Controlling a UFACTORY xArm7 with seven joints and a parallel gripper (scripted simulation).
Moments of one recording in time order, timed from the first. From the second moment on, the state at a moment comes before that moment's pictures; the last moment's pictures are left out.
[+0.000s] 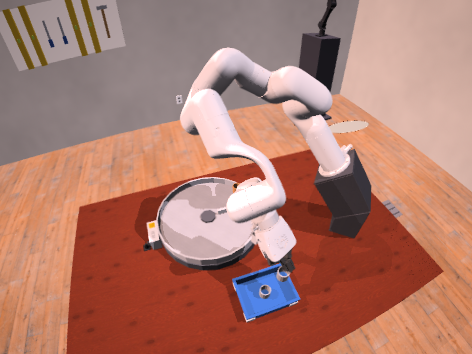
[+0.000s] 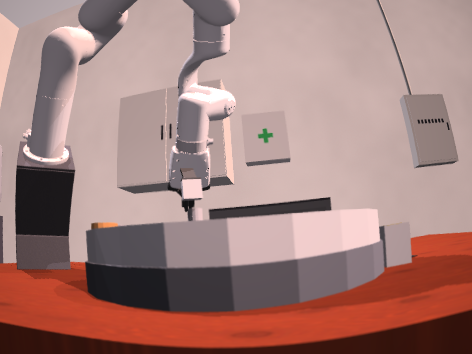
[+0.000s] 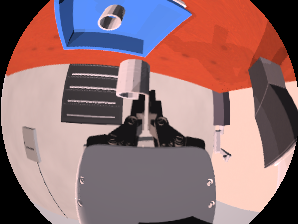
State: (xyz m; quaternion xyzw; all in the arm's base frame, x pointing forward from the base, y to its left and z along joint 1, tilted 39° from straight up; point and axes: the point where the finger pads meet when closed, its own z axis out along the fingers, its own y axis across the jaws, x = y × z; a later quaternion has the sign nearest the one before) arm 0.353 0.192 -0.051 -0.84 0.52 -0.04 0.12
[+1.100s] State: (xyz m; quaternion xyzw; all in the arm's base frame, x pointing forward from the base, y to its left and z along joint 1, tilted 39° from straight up) arm 0.382 0.163 -0.101 -0.84 0.52 -0.04 0.12
